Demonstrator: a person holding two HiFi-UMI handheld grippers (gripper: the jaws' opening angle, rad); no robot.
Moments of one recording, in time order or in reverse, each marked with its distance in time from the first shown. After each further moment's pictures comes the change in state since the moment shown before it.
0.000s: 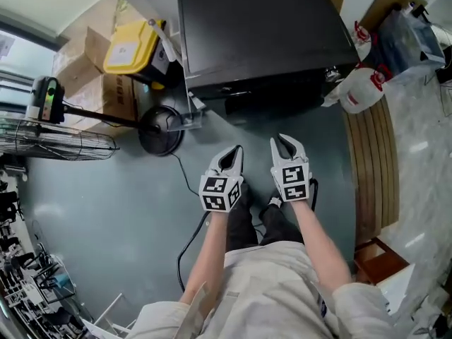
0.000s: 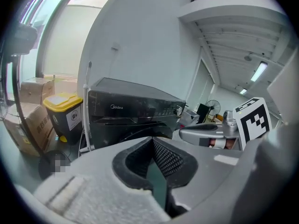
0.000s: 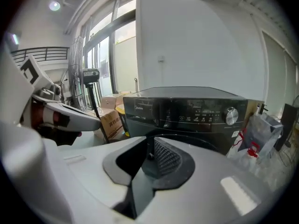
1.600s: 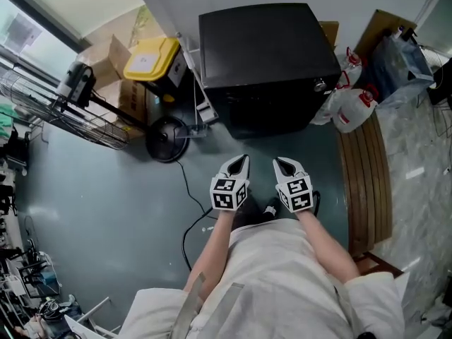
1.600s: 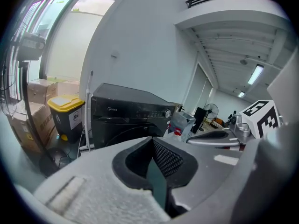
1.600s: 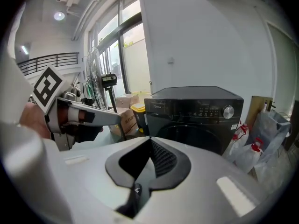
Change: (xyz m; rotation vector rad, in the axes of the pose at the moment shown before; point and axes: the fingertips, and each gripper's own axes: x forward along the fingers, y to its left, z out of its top) left arm -0.080 -0.068 -0.008 -0.012 -0.044 -0.008; right arm -0.121 0.050 -0.016 -0.007 0.026 0.130
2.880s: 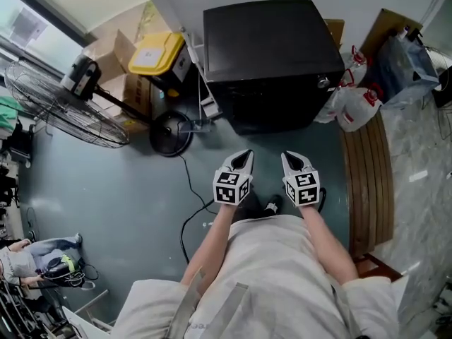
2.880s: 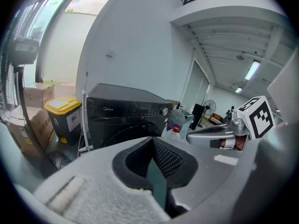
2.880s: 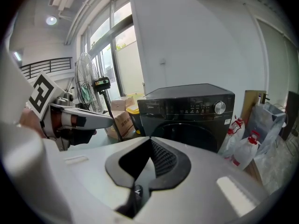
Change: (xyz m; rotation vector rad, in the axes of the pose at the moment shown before) left arm 0.007 -0.015 -0.003 0.051 0.025 -0.015; right arm -0.010 -0.029 -0.006 0.083 -0.016 -0.039
